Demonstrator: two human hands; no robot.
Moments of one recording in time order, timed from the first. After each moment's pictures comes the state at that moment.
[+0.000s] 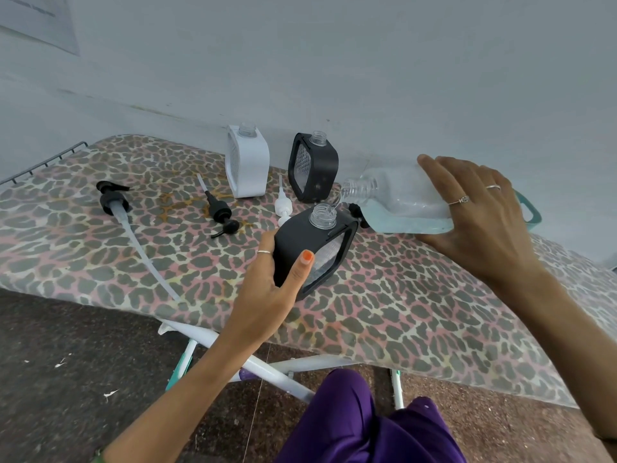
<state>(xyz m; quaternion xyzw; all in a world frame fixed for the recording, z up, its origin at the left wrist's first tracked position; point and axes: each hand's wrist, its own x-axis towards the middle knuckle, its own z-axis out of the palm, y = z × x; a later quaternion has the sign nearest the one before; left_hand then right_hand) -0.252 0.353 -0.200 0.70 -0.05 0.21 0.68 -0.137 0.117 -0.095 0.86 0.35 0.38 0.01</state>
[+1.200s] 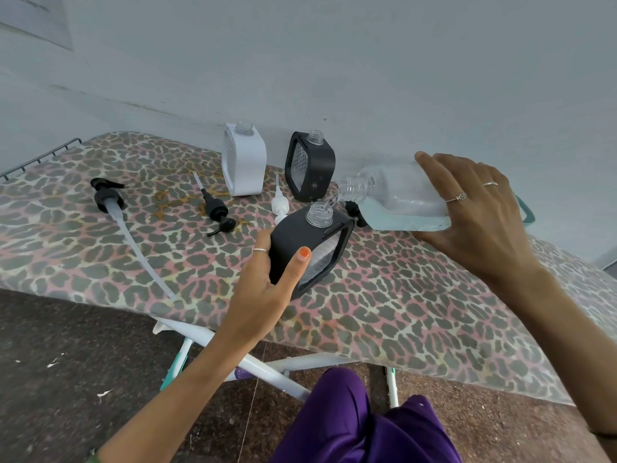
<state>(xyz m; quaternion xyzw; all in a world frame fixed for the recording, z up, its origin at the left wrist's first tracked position) -0.253 0.352 -0.199 0.70 -0.05 0.20 0.68 -0.140 0.117 -0.092 0.86 0.35 0.37 0.02</state>
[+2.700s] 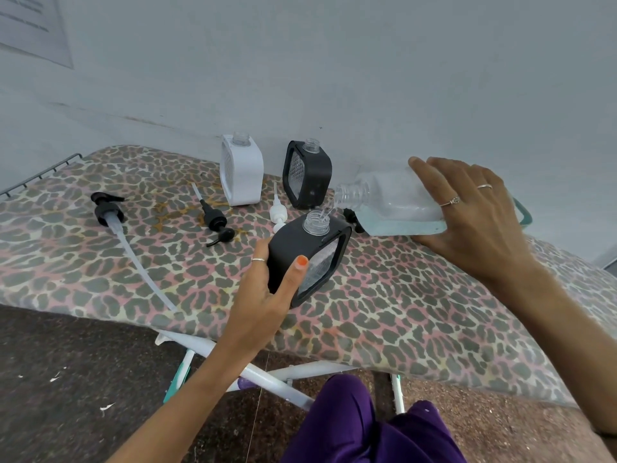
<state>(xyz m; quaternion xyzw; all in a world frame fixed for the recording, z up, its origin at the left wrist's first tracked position) -0.254 0.352 -0.199 0.70 -0.04 0.19 0.69 -0.140 0.117 -0.088 0.85 0.36 0.38 0.03</state>
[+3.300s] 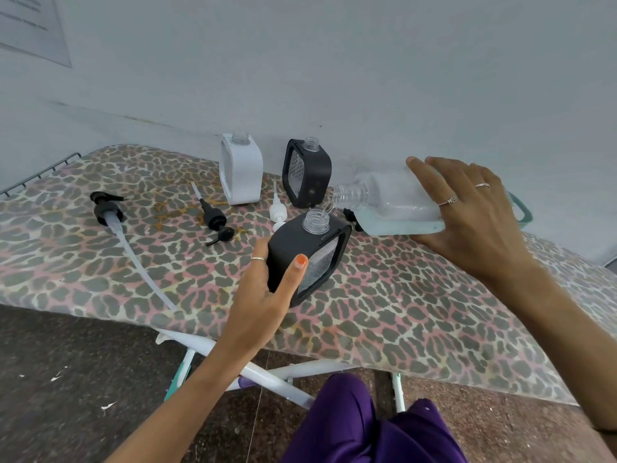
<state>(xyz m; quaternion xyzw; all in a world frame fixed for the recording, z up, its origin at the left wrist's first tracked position) -0.252 0.352 -0.200 0.70 -0.04 0.20 0.68 -0.137 0.117 -0.091 0.85 0.36 0.38 0.04</state>
